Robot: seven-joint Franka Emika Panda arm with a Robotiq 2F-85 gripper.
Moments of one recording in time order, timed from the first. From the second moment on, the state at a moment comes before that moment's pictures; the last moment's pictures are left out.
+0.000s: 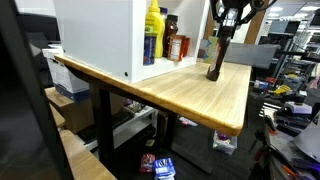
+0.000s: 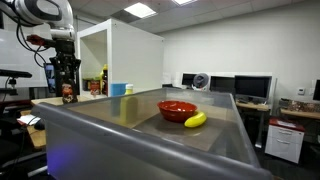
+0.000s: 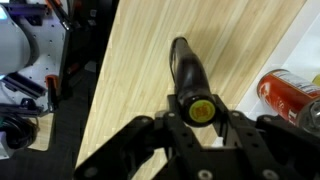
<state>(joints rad) -0.01 -0.55 0.31 -2.40 0.11 1.92 1.49</state>
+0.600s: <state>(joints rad) -0.01 -0.55 0.32 -2.39 0.10 1.91 1.92</state>
